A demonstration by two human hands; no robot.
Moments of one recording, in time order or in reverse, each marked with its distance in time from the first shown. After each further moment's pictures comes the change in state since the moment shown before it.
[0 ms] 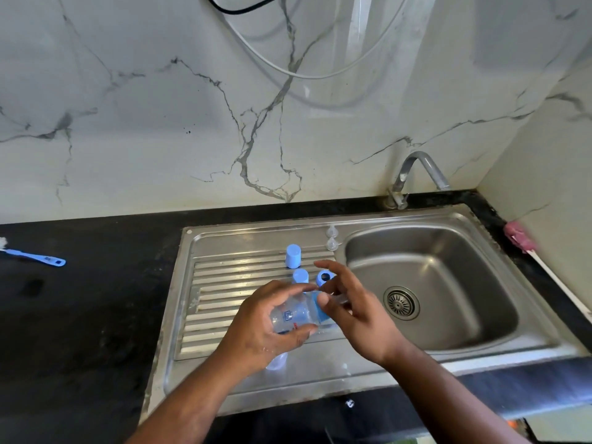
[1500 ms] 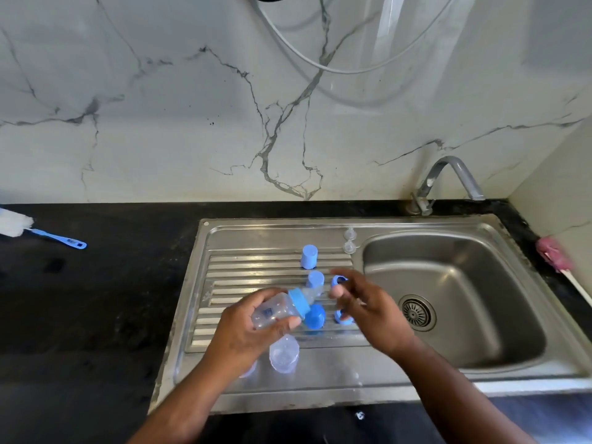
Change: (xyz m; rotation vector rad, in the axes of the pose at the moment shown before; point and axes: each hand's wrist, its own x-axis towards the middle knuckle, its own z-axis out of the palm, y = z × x) left_hand -0.018 -0.018 -0.023 -0.130 0.163 -0.335; right_hand 0.030 0.026 0.002 0.055 -0.011 0.177
